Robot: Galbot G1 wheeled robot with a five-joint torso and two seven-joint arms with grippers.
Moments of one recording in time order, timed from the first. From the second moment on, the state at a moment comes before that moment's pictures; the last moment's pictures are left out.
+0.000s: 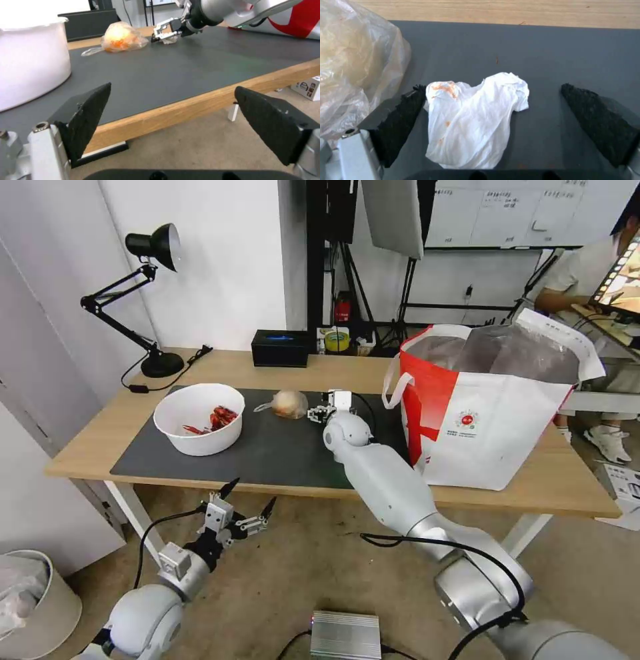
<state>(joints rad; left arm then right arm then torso) 1.45 -0.98 -0.37 -1.97 -0.36 -0.07 0.12 -0.29 1.57 -0.10 0.90 0.65 -0.47 0.43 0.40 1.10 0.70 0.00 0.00</state>
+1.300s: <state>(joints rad) 1.44 -1.00 -0.36 -1.96 -0.35 -0.07 0.11 -0.29 1.57 -0.12 0.92 0.65 -0.48 0.44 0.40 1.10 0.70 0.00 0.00</state>
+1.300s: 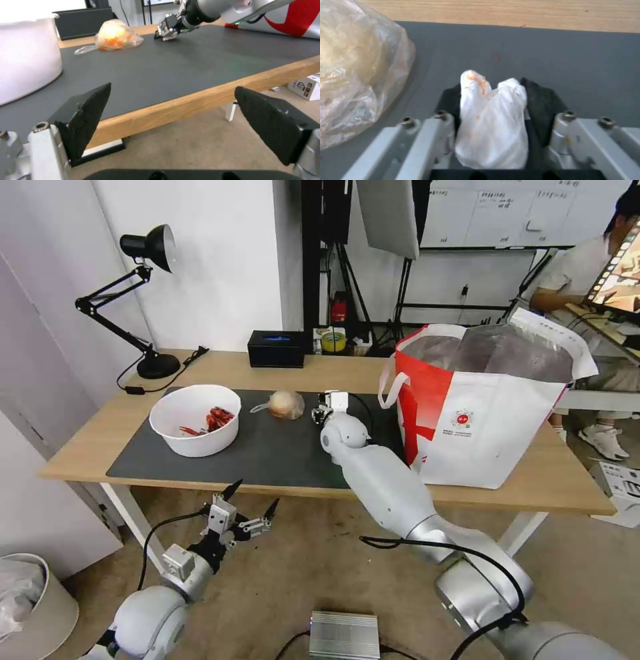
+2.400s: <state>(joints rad) 1.44 -0.99 -0.35 -1.96 -0.35 -0.07 0.11 -0.32 1.37 -0.14 1.39 0.70 -0.56 0.55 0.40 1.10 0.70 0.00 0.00</state>
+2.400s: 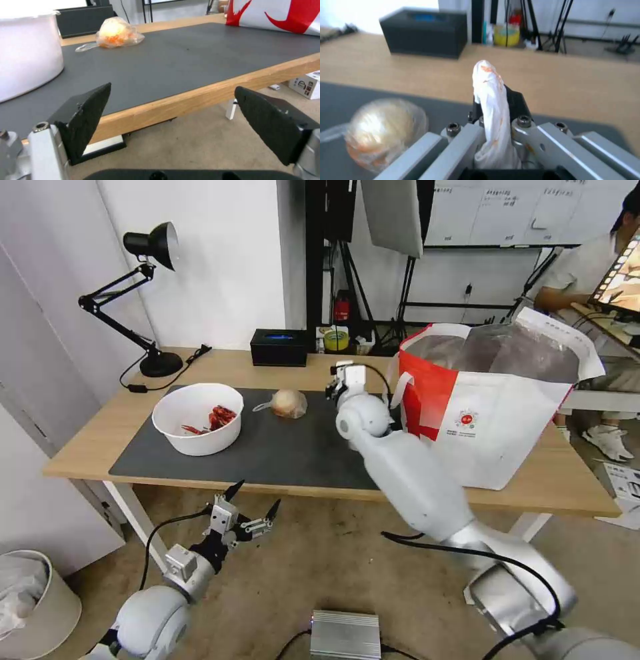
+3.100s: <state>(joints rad) 1.49 -1.01 -0.39 -1.97 -0.35 -0.09 0.11 -0.24 1.18 -0.05 1.76 0.83 -0.64 0.64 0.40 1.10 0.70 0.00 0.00</state>
